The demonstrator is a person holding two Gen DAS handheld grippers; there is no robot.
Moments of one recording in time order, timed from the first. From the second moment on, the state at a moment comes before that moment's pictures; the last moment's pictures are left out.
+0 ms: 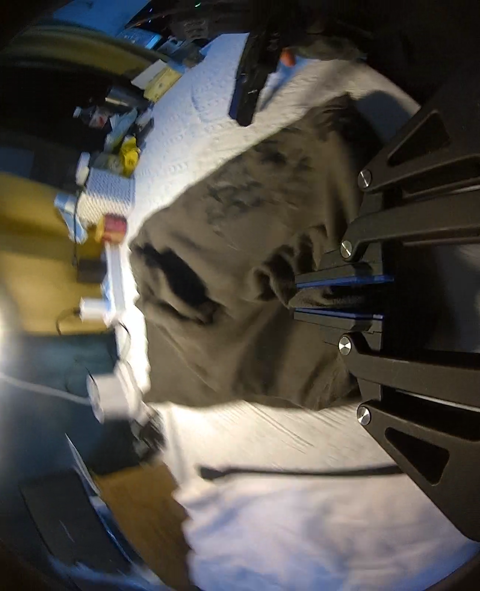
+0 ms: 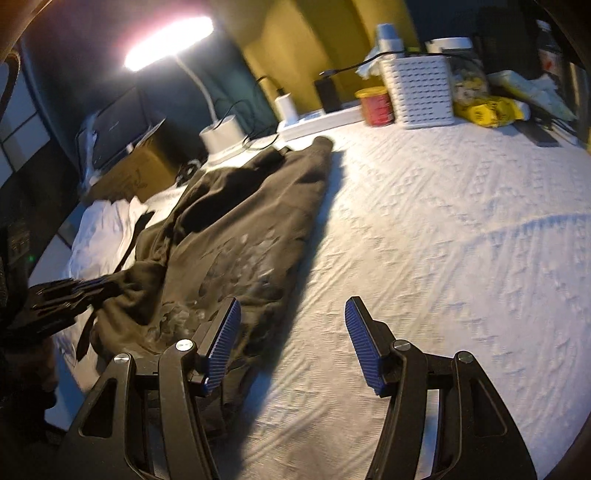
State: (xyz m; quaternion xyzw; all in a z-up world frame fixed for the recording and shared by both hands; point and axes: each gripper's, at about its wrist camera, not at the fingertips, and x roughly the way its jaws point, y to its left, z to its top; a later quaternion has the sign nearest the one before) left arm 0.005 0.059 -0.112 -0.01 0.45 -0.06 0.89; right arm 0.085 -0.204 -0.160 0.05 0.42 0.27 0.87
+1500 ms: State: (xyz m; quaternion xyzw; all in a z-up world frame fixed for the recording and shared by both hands) left arm 0.236 0.071 -0.138 0.03 0.43 -0.16 0.89; right arm 0.221 -0.183 -0.157 0.00 0.40 0.22 0.89
